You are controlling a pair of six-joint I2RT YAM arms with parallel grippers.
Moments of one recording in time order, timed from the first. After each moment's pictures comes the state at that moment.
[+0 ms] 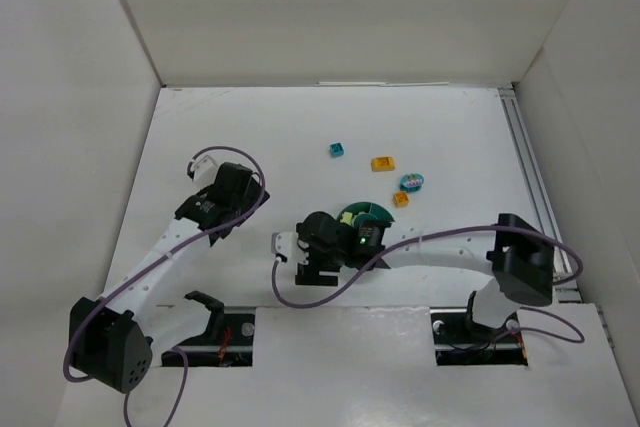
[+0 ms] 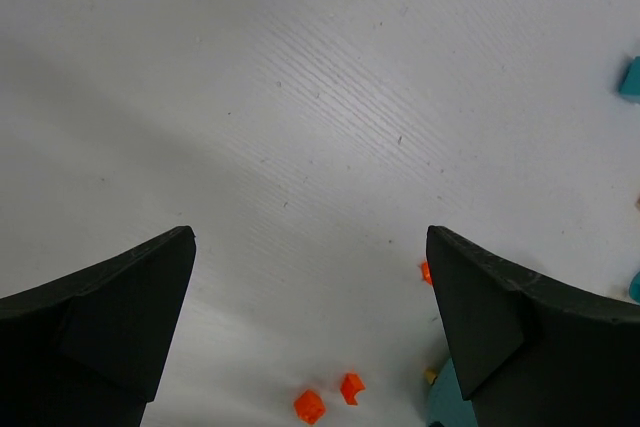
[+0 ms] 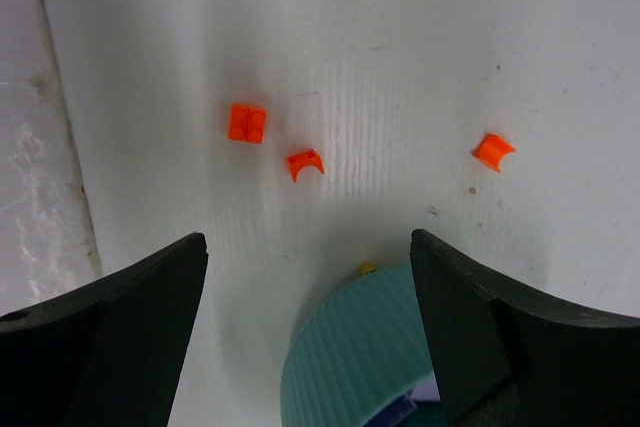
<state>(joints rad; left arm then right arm) -0.42 1.04 0.76 -0.67 -0.37 -1.06 1.23 1.61 1.10 -0.40 0.04 -0.39</state>
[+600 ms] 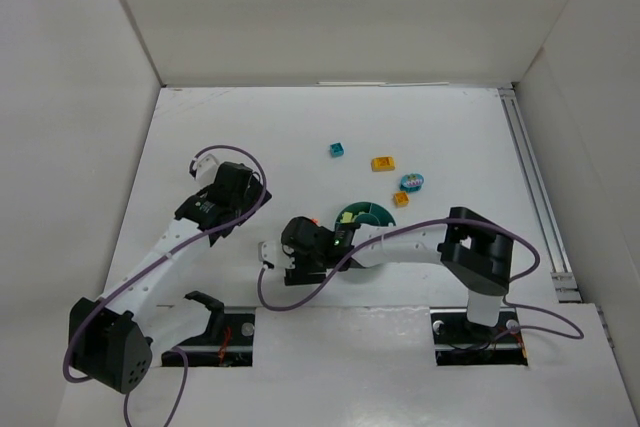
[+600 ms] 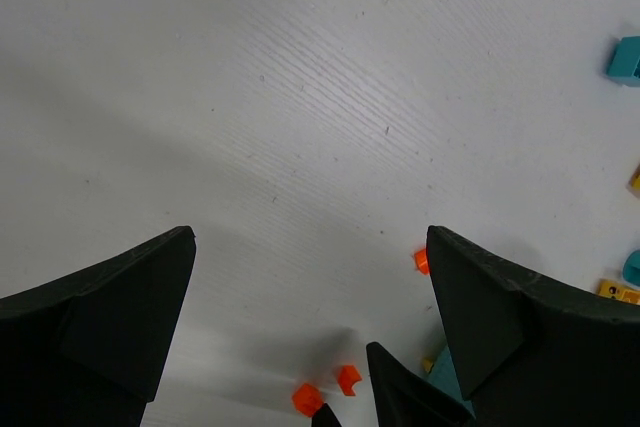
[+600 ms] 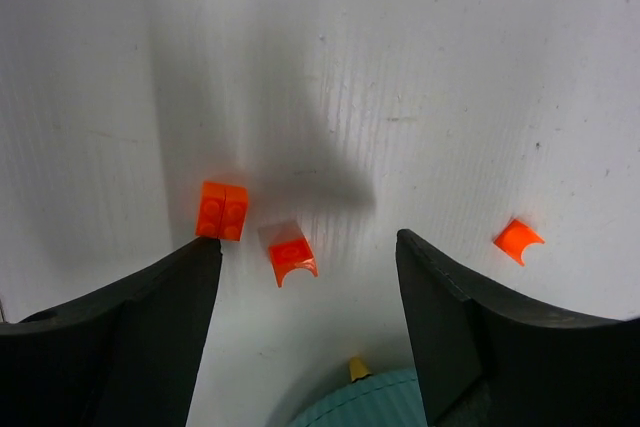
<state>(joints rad) -0.42 1.03 0.76 -0.66 -0.34 -1.03 1.23 1.84 1.17 -0.32 0.04 -0.49</state>
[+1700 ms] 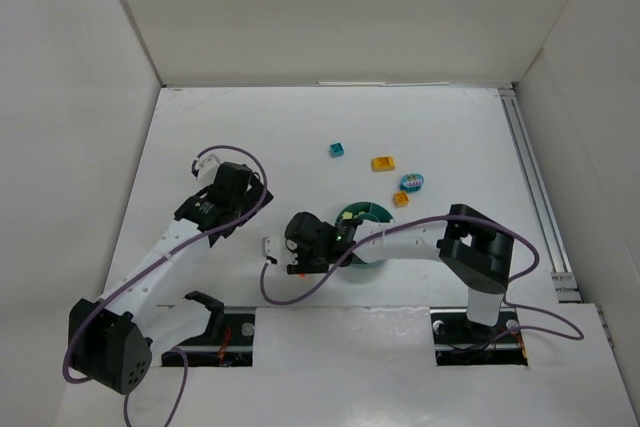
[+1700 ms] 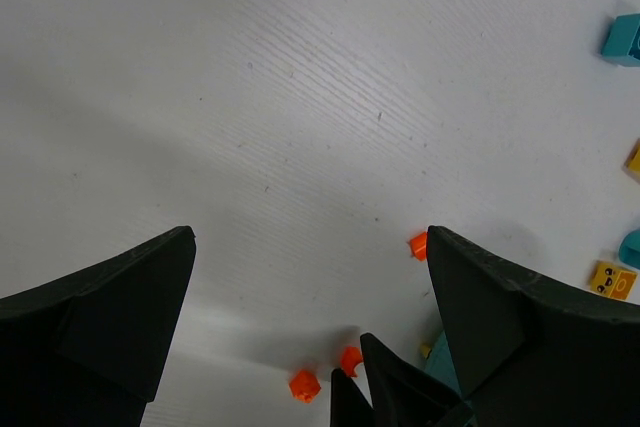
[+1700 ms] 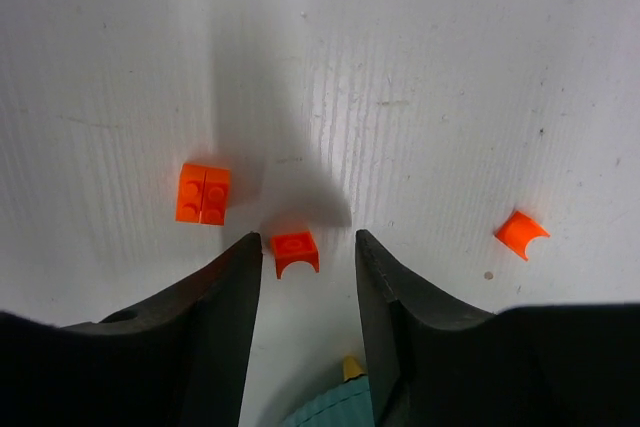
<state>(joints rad) -0.42 1.03 0.76 -0.66 -0.30 -1.02 1.20 1.85 1.16 -0.31 0.01 -0.50</state>
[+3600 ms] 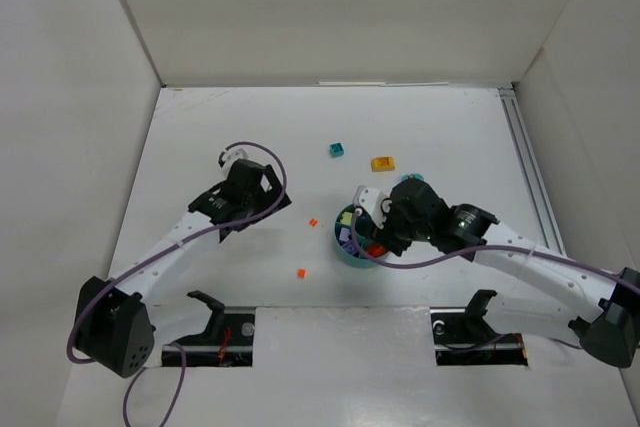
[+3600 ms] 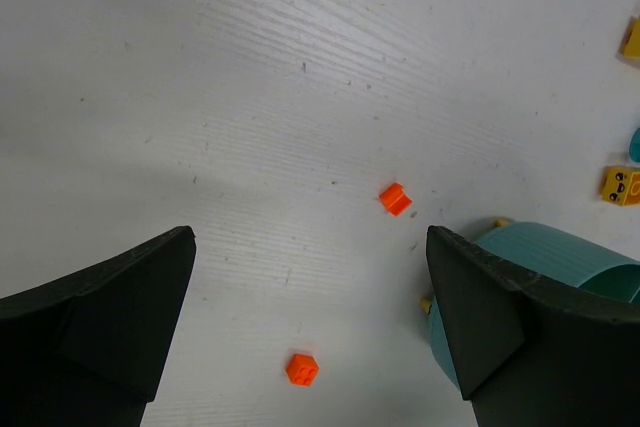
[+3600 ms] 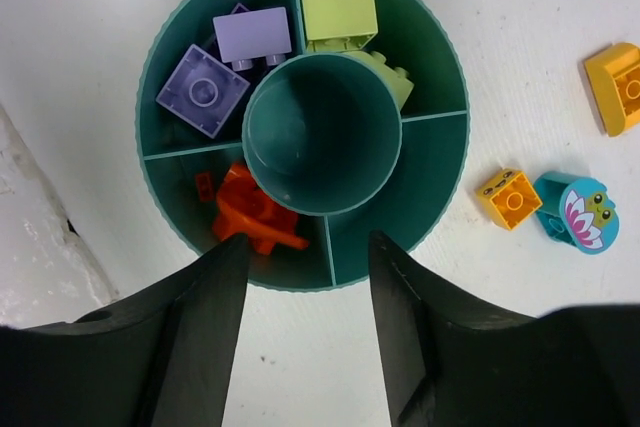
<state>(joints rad) -0.47 1.12 0.76 -0.53 -0.17 -0.87 0.88 1.07 0.87 -0.63 -0.04 -0.34</state>
